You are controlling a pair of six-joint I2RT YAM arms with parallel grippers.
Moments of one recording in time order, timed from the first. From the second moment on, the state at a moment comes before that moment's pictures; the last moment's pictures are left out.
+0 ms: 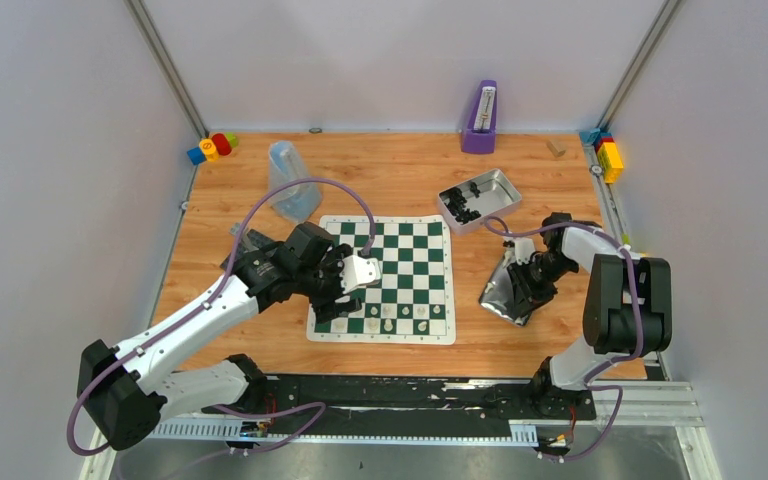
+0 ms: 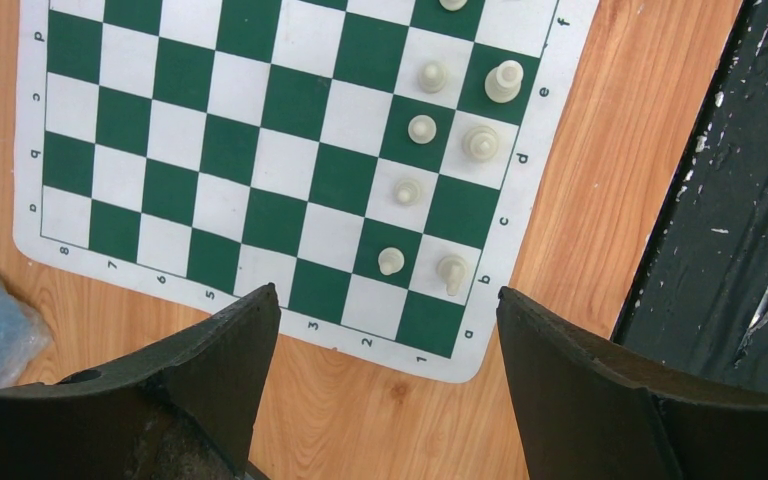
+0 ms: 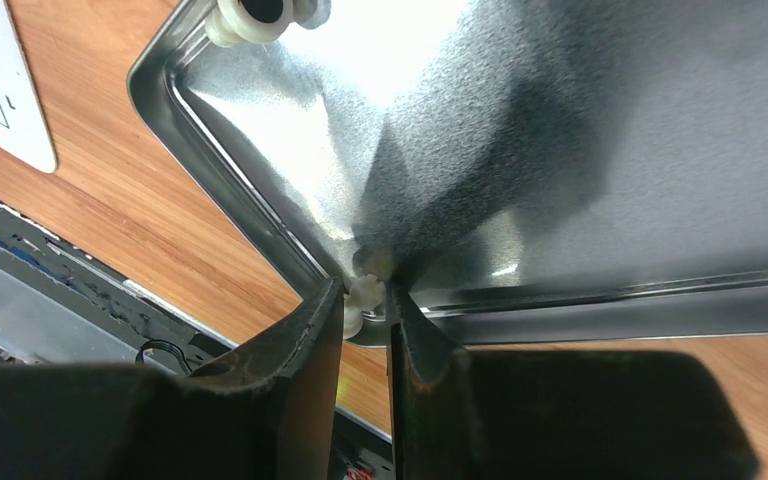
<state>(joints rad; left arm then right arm) -0.73 1.07 0.88 -0.74 0.28 0.58 -0.09 1.60 0.88 -0.95 -0.38 -0.50</state>
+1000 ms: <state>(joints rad) -0.61 1.13 0.91 -0.71 0.32 0.55 0.09 1.46 1.05 -0.83 -0.64 -0.52</state>
